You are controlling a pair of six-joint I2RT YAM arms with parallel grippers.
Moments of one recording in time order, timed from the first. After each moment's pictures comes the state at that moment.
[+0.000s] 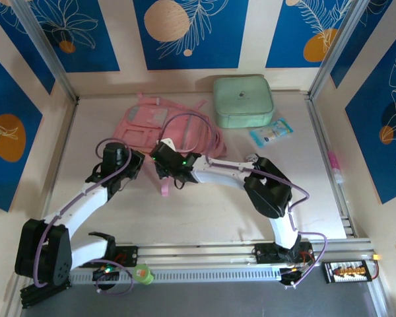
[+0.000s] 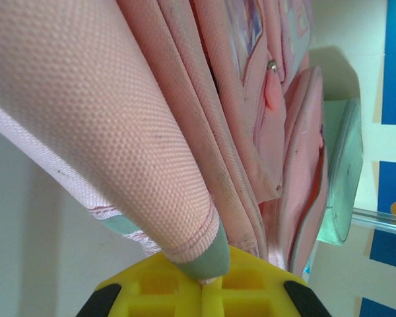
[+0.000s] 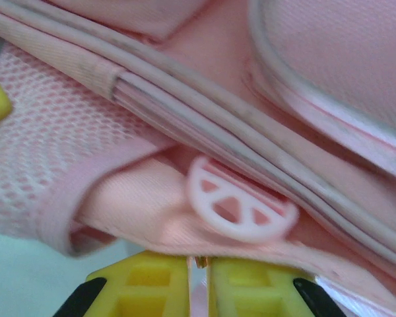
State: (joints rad) left arm -0.26 1.15 0.58 -0.03 0.13 -1.28; right arm 1.02 1.97 1.46 -0.38 0.30 0.56
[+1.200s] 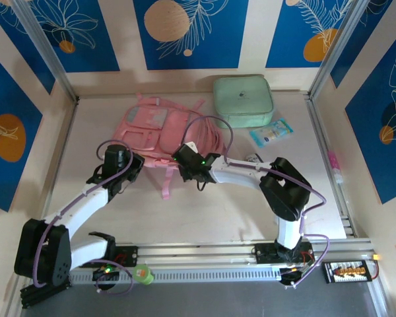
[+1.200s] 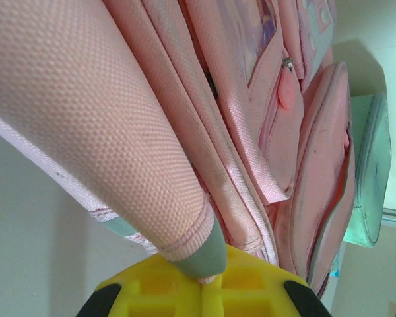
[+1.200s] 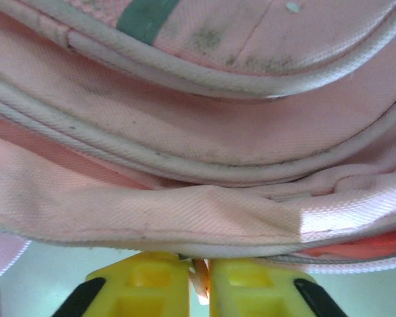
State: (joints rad) left arm -0.26 1.15 0.56 -0.06 0.08 -1.22; right arm 0.93 1.84 1.24 -0.45 0.32 0.50
